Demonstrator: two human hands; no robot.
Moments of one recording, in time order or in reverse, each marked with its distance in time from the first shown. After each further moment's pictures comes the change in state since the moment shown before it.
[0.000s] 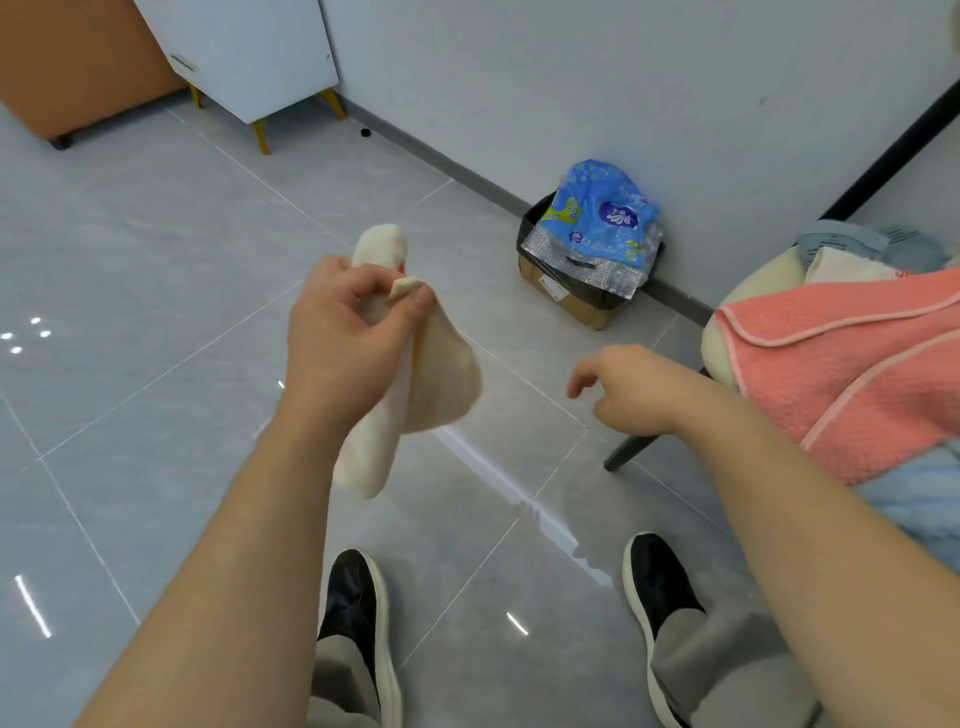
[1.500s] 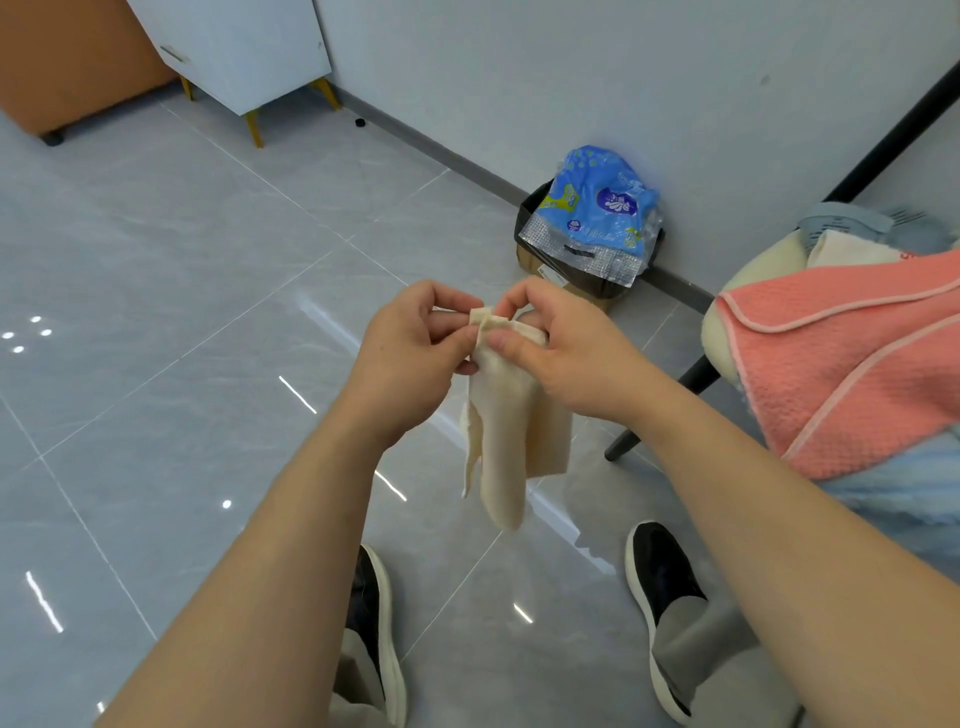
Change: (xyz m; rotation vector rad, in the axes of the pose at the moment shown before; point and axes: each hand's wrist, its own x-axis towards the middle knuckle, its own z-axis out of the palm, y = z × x) left_hand -0.017 0.009 0.032 -0.239 -0.373 -0.237; right_hand -0.005 -0.058 -0.002 0.737 0.449 -0.322
